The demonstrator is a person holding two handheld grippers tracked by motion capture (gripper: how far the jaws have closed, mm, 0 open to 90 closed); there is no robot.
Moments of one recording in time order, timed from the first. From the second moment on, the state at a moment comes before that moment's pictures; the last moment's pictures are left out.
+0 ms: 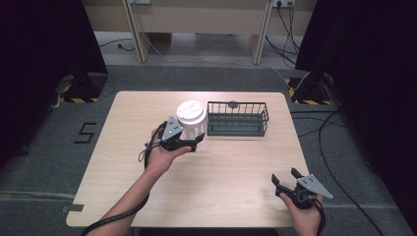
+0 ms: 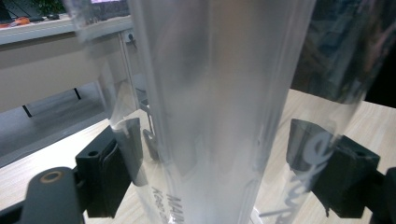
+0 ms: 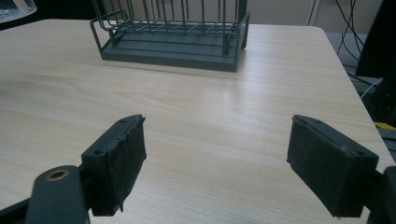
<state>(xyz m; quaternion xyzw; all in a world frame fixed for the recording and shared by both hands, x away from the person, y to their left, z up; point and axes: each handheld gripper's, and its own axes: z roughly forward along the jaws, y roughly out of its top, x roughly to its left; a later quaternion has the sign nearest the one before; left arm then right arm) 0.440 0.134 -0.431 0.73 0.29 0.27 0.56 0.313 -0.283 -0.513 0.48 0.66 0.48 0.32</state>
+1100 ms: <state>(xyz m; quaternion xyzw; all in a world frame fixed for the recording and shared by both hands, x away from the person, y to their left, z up) 0.470 0.108 -0.413 0.73 0.28 0.27 0.56 0.314 -0.285 -0.513 0.49 0.66 0.48 0.32</state>
